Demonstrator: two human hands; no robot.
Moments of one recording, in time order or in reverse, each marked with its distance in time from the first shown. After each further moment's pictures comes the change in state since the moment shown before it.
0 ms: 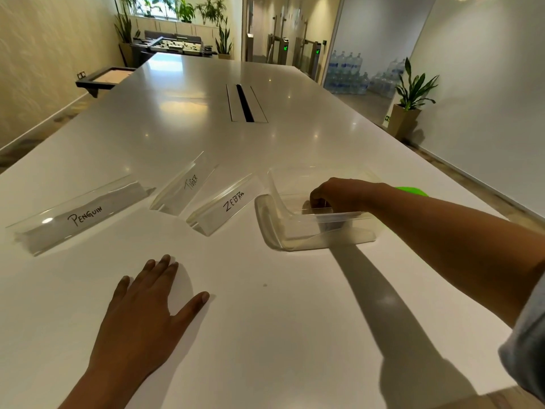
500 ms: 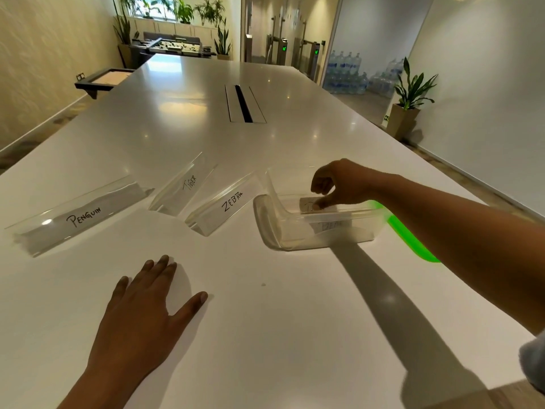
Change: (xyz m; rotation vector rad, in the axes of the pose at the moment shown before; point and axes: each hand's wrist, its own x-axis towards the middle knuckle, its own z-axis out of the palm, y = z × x) left_hand 0.000 0.000 -0.001 -0.006 -0.001 0.000; right_hand -0.012 0.004 -0.021 0.251 0.209 -0.007
